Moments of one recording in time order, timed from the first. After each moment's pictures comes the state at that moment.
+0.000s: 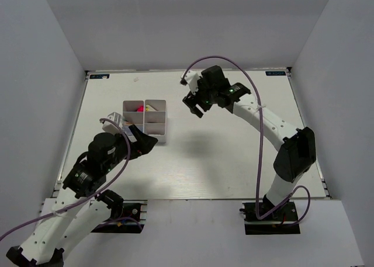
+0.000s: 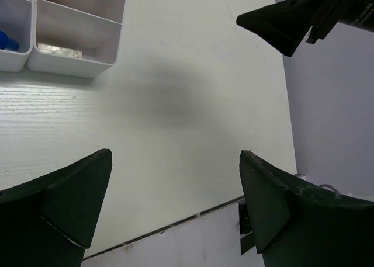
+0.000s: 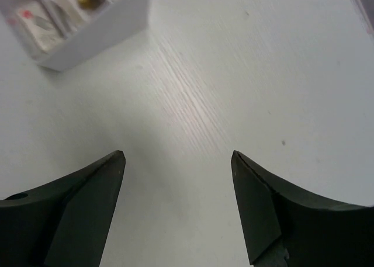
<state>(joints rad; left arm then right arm) -0.55 0.53 0.76 -0.61 -0.04 -0.80 0.69 1.74 1.65 -0.64 -0.20 -0.42</state>
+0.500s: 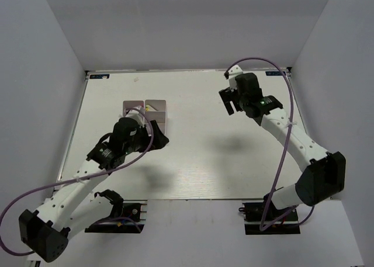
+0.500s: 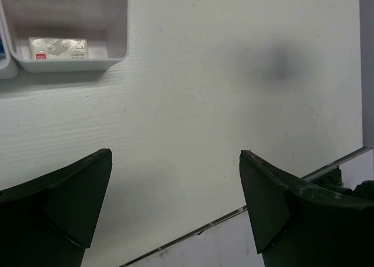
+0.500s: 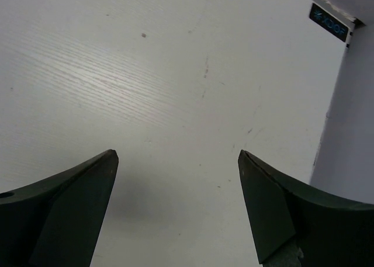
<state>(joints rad) -0.55 0.85 0.76 -0.50 0.03 -0.65 0.47 1.45 1.30 -0.53 0.25 -0.22</state>
